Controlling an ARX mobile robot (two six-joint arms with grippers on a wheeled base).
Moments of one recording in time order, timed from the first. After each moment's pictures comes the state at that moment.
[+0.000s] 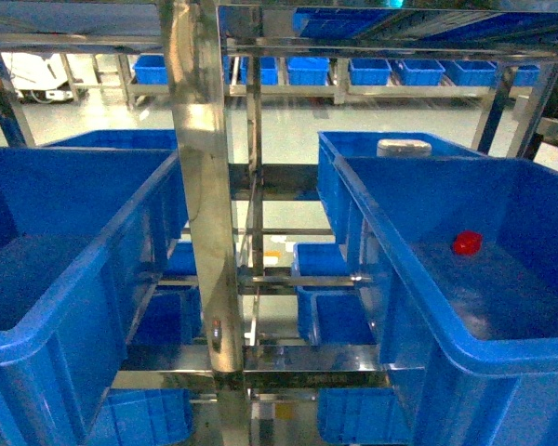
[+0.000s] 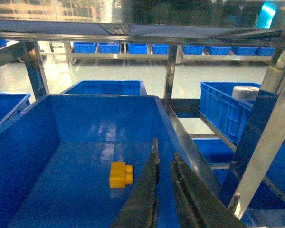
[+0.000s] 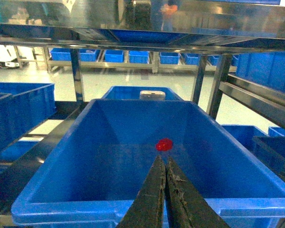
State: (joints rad) left arm 0.00 0.62 0.11 0.51 0.00 -0.02; right arm 0.00 0.37 0.01 0.37 0.00 -0.01
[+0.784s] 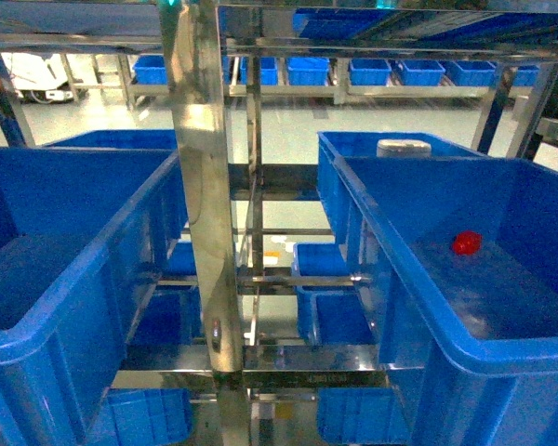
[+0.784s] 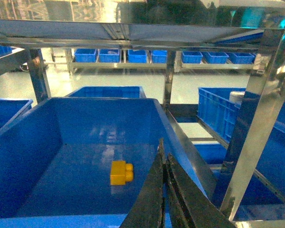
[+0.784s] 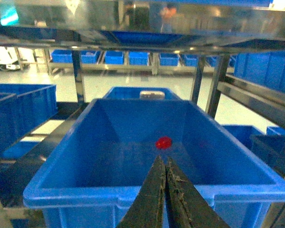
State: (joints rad) left arm 0.00 0.28 0.01 0.28 0.00 -0.02; right arm 0.00 0.00 0.02 0.01 0.00 -0.01
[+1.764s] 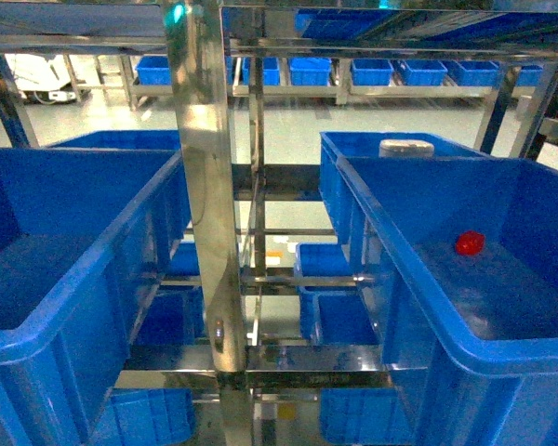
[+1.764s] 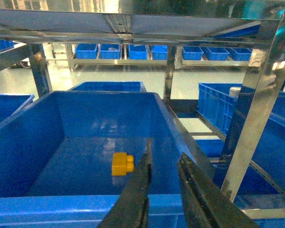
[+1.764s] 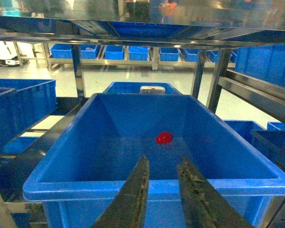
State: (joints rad) left arm 0.00 0.01 0.02 0.00 0.00 -0.01; right arm 0.00 0.01 0.01 0.00 0.00 -0.01
